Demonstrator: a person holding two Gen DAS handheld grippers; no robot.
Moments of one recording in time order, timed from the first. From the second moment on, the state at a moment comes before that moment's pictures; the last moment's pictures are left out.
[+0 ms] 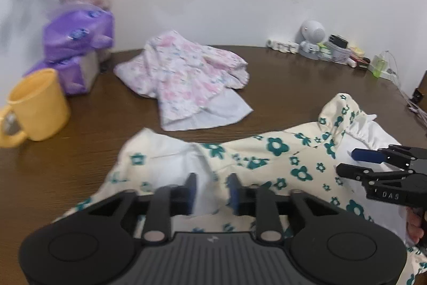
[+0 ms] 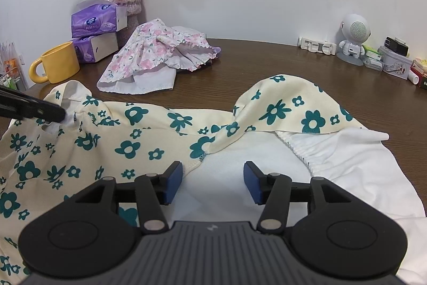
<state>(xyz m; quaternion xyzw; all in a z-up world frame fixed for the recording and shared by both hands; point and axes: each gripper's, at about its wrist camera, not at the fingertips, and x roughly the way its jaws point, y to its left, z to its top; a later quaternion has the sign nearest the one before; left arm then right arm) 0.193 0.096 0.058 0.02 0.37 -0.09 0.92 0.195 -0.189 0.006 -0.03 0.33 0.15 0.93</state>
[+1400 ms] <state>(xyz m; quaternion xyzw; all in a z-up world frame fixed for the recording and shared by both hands) 0.204 0.112 0.030 0.08 0.41 0.03 0.91 0.195 -0.189 0.006 -0.03 0.32 0.15 0.93</state>
